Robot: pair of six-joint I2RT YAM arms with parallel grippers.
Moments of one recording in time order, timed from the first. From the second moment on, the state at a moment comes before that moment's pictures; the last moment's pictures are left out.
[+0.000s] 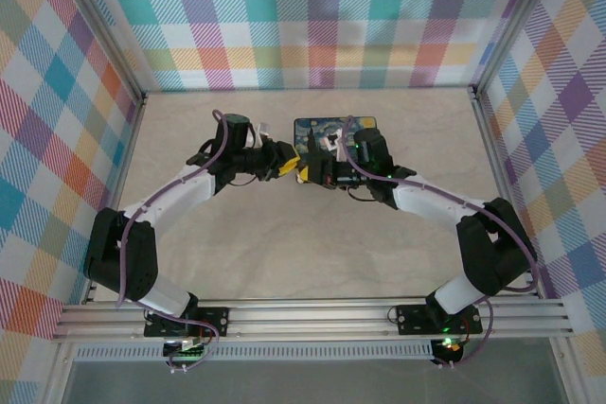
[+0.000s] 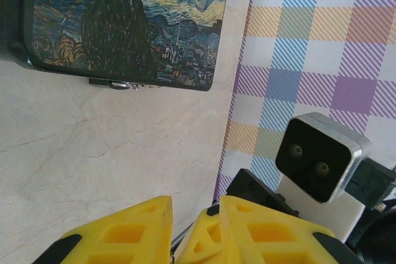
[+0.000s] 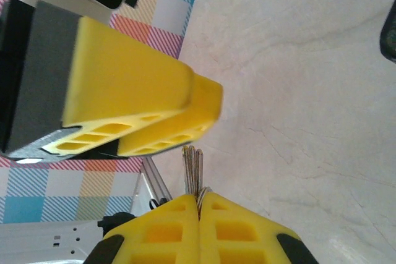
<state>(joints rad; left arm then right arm) -0.40 1.52 1.08 -0.17 0.65 -1.11 0.56 1.54 0.94 0.12 -0.74 0.81</state>
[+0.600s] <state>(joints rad) -0.41 1.52 1.12 -0.25 0.69 -0.99 0.55 1.50 0.97 0.03 -0.72 0.70</state>
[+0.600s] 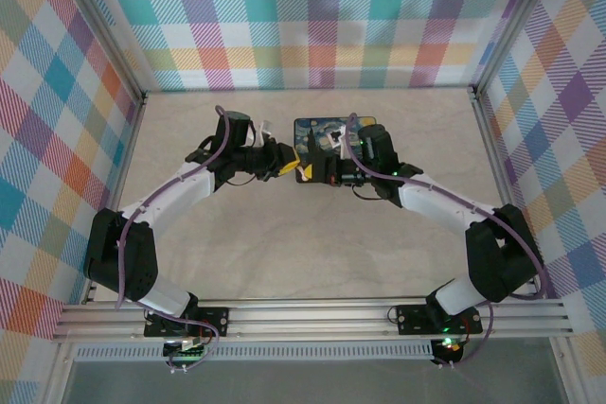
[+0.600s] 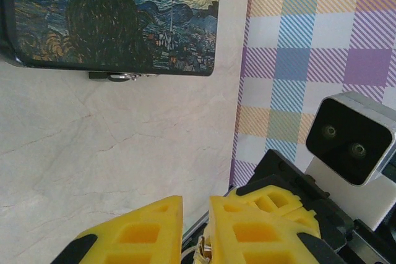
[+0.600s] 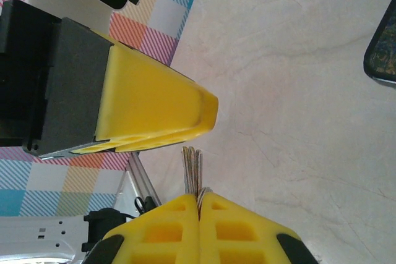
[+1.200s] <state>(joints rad) -0.41 1.53 1.15 -0.27 0.71 -0.96 0.55 1.50 1.00 0.00 -0.66 0.67</state>
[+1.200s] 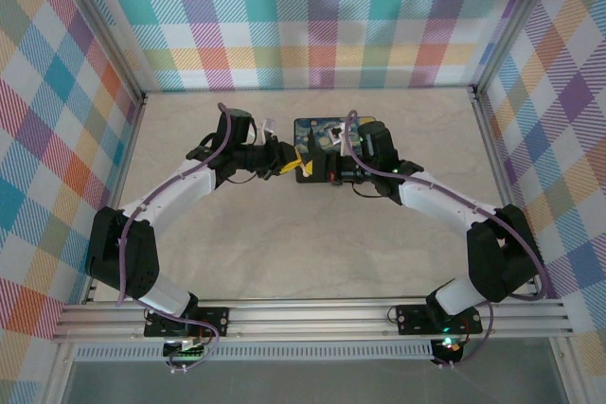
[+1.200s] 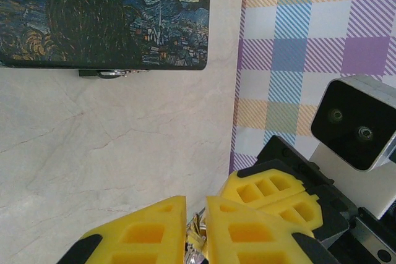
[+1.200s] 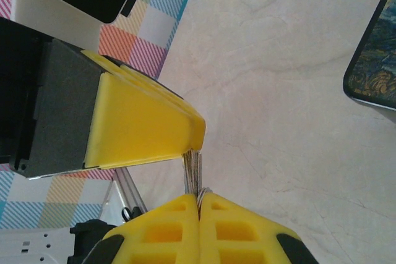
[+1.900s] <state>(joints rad) -0.41 1.53 1.15 -0.27 0.72 -0.96 0.55 1.50 1.01 0.00 -0.63 0.67</state>
